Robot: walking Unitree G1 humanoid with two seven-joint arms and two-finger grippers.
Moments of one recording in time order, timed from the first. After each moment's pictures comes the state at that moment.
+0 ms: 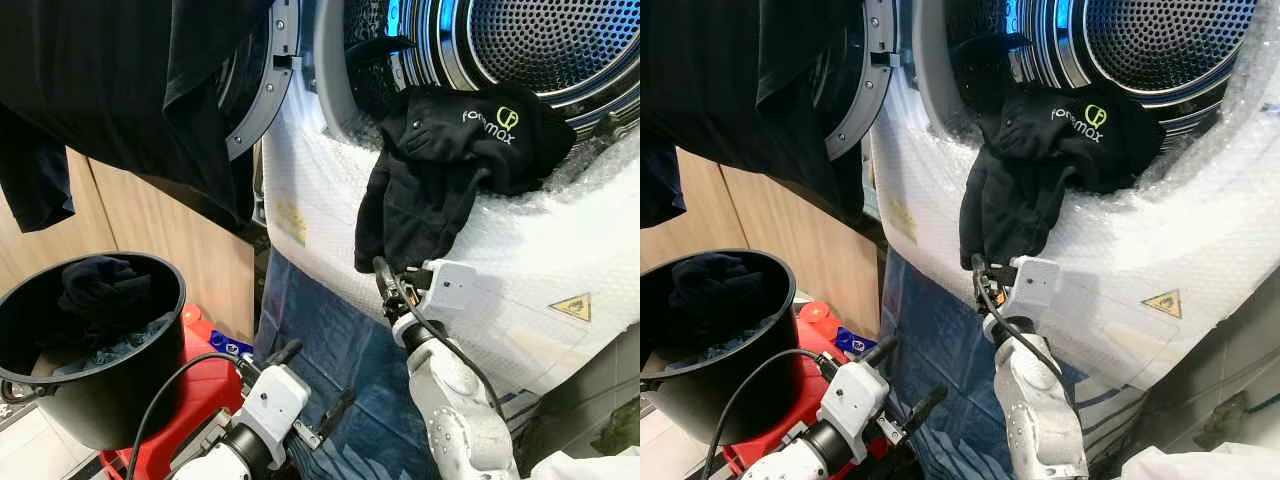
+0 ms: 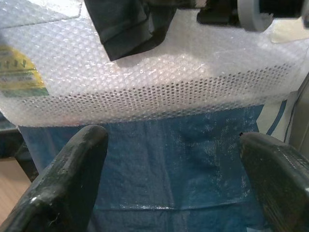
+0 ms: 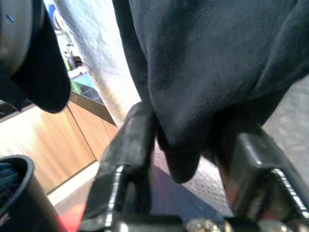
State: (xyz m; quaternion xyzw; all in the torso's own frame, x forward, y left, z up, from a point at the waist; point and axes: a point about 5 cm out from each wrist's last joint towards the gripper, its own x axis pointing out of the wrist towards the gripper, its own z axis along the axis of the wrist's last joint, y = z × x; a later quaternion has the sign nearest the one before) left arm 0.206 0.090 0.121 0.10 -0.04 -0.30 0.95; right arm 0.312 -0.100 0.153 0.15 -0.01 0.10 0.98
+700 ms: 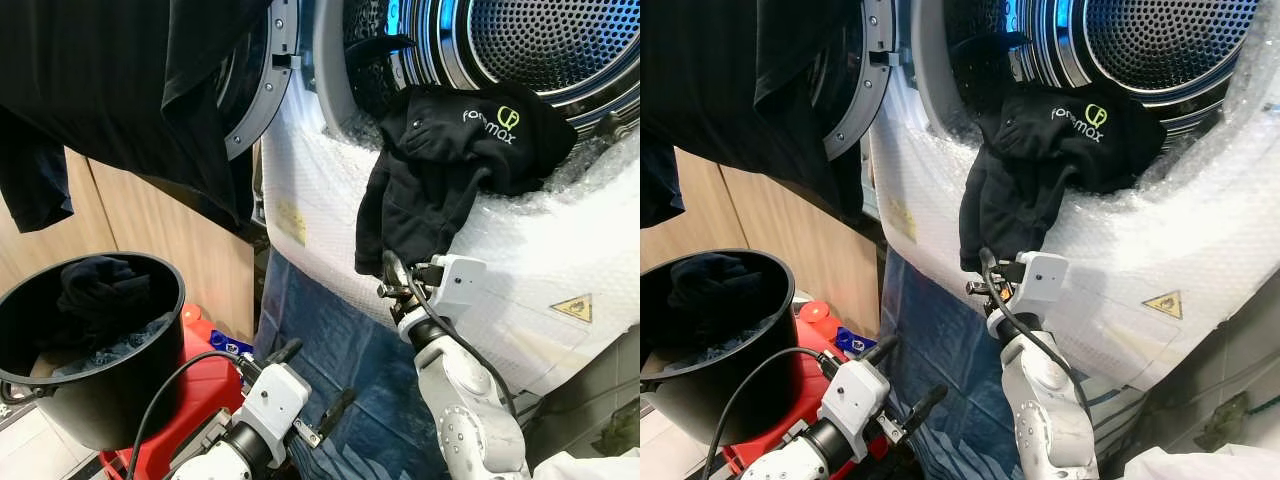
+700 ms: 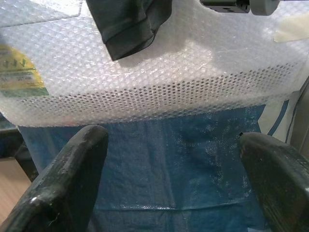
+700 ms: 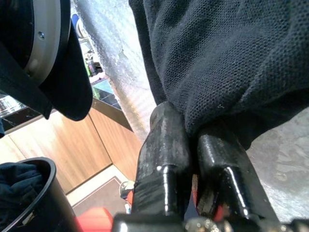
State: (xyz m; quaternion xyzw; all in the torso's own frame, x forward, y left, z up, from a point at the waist) left arm 0.208 0.089 0.122 0.10 -0.04 -0.30 0.95; right arm 0.309 -0.102 0.161 0.16 -0.03 0.14 0.98
